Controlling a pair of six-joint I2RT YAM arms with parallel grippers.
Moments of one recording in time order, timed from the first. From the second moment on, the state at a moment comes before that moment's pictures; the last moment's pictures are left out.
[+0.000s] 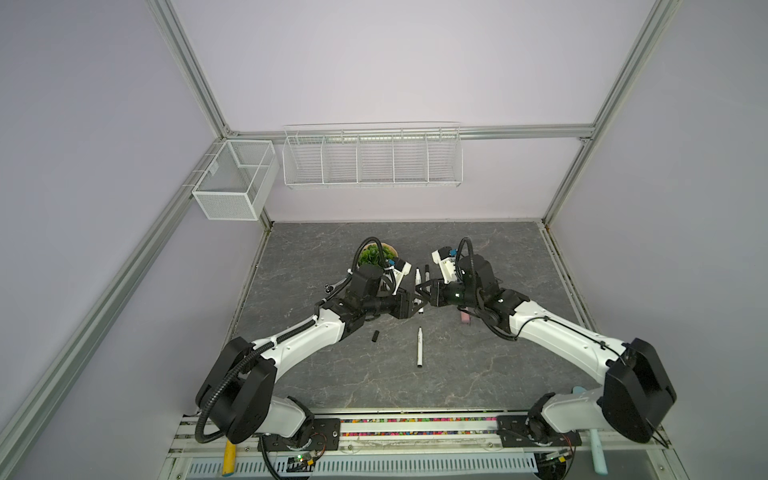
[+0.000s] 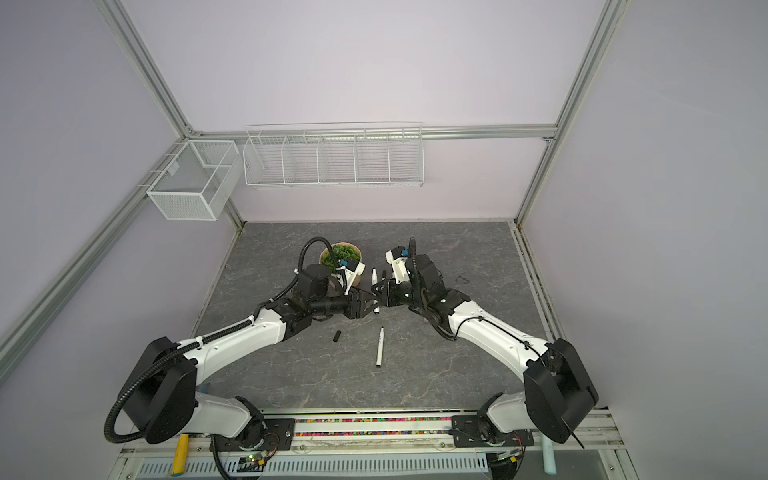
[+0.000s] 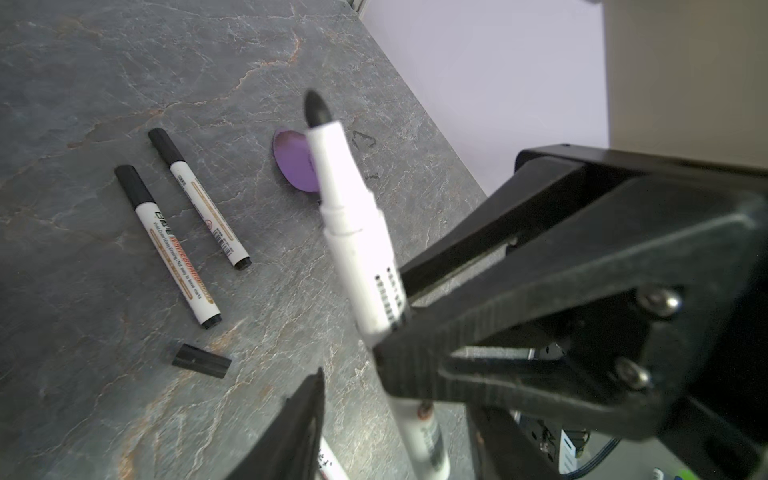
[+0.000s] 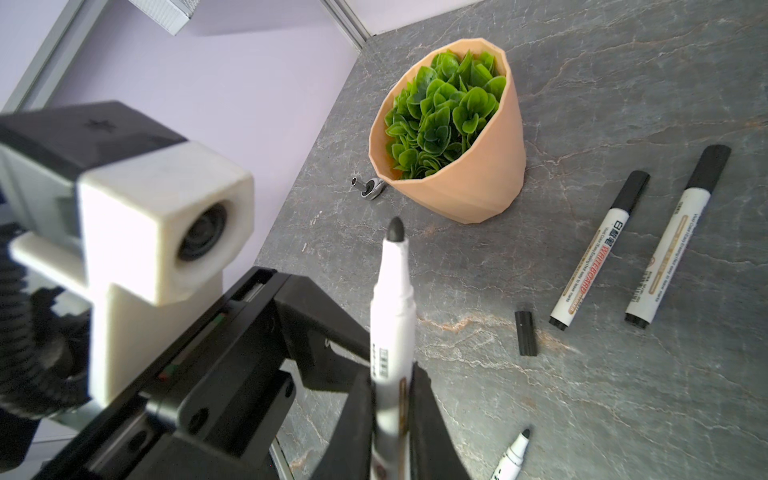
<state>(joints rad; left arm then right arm) -0.68 1.44 0.86 0.10 0.53 -0.40 0.65 1.40 0.95 -0.07 -0.36 0.57</state>
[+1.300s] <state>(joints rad) -0.72 1.49 0.92 0.05 0.53 -0.36 0.60 1.39 0.91 0.01 -0.41 0.62</state>
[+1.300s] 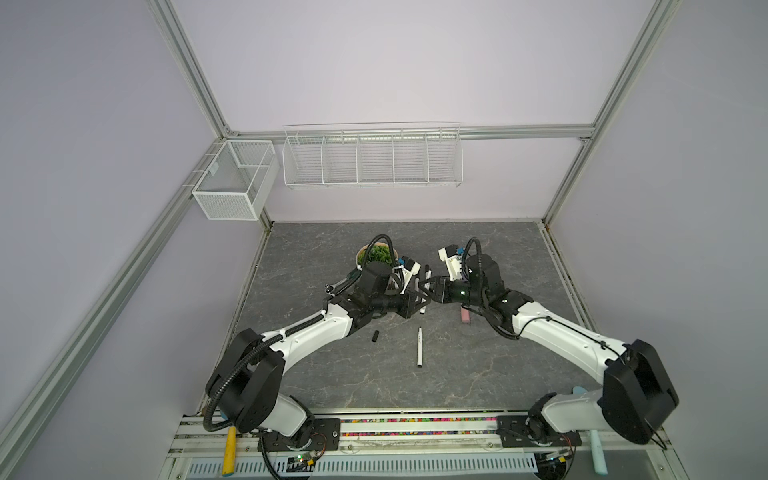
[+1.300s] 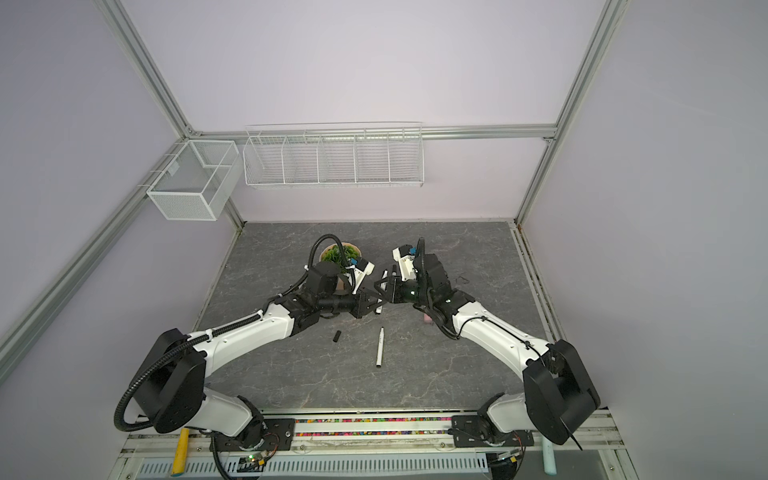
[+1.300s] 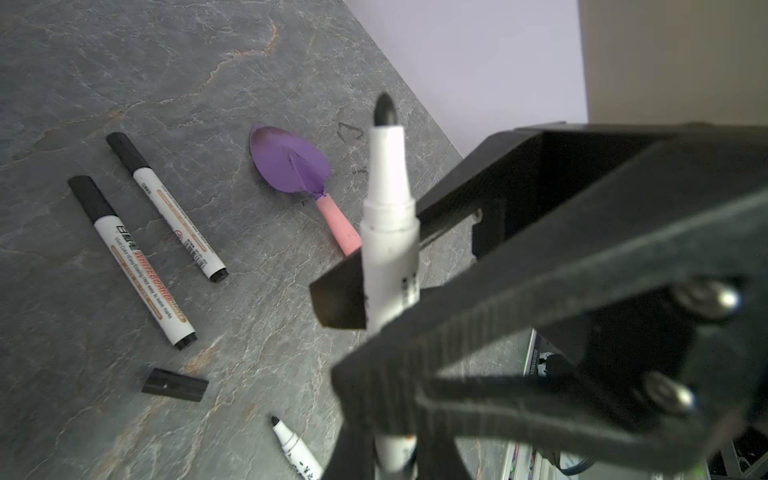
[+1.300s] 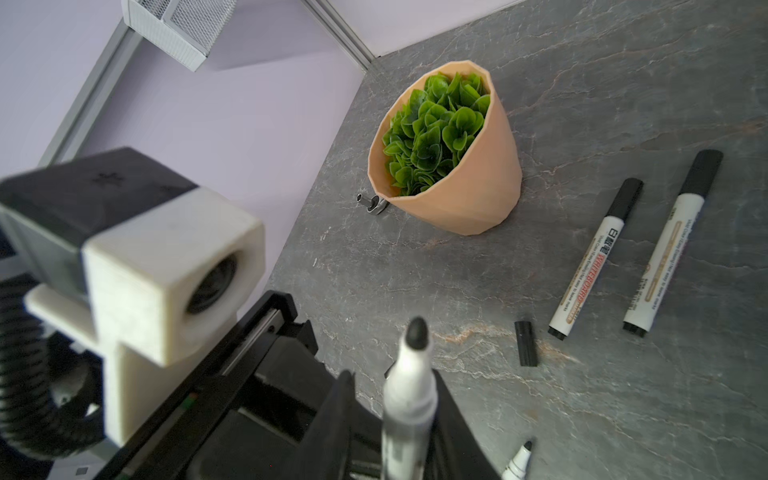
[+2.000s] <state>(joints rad) -0.73 1.52 0.98 0.01 0.52 -0.34 0.59 1.37 0.90 0.01 -0.43 0.63</state>
